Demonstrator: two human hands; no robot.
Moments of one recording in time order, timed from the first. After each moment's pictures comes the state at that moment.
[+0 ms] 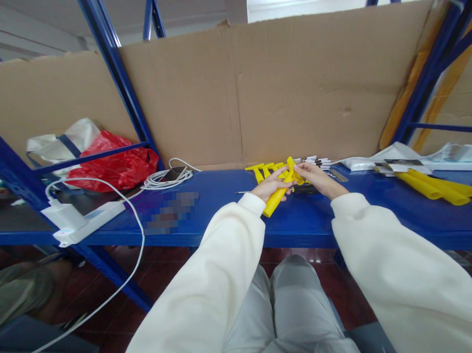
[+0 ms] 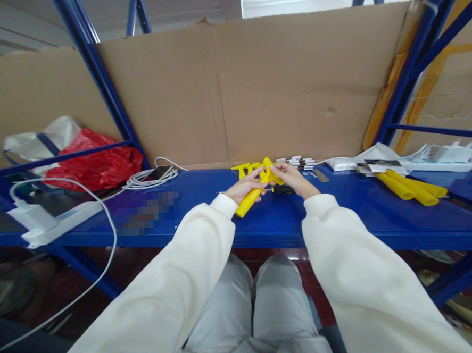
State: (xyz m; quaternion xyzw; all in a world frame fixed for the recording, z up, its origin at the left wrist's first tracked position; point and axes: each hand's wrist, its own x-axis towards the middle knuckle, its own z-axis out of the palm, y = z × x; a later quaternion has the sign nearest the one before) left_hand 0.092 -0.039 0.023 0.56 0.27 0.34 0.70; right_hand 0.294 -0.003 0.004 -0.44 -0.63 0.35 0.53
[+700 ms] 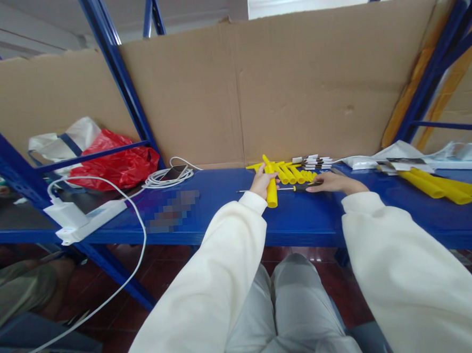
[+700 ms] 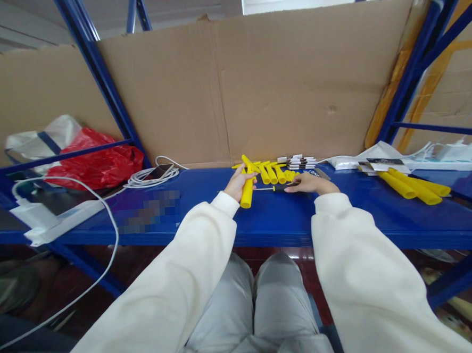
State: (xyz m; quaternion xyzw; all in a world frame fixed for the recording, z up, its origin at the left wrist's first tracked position) left_hand 0.095 -0.039 0.028 0.42 0.37 0.53 0.64; right_hand 0.350 -0.022 0.019 -0.64 -0.74 0.13 0.14
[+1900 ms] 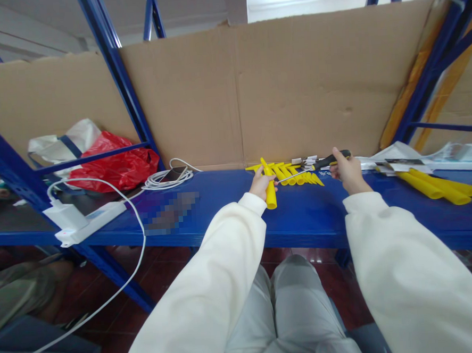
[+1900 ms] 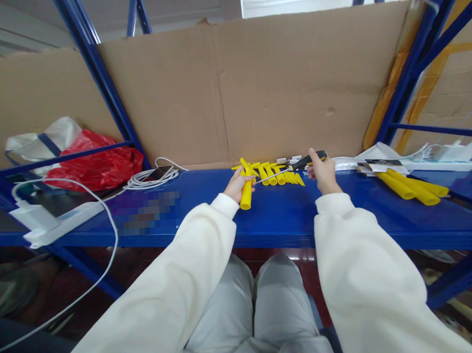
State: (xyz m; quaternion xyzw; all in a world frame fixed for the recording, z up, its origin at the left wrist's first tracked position) left_hand 0.096 -0.032 0.022 0.42 0.40 0.53 0.61; right_hand 0.350 -0.024 0.027 -0.60 -0.40 0.23 0.65
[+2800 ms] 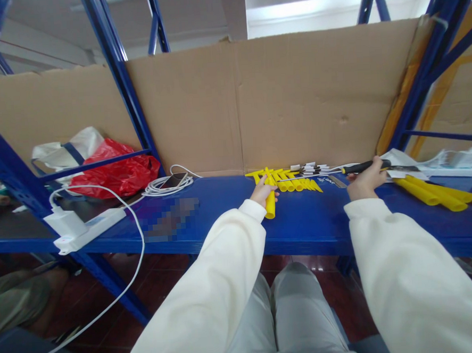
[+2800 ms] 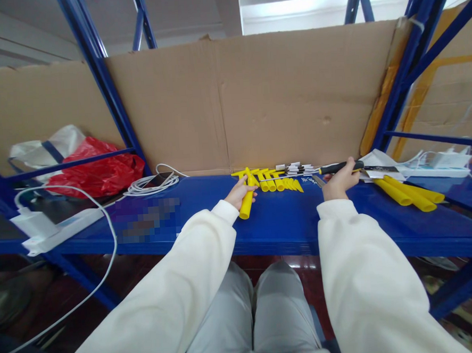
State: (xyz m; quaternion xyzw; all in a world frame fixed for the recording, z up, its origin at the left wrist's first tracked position) left_hand 0.097 -0.031 0.019 0.44 0.43 0.48 0.62; right_hand 0.375 -0.028 0.031 -0.60 -0.27 0.12 0.74
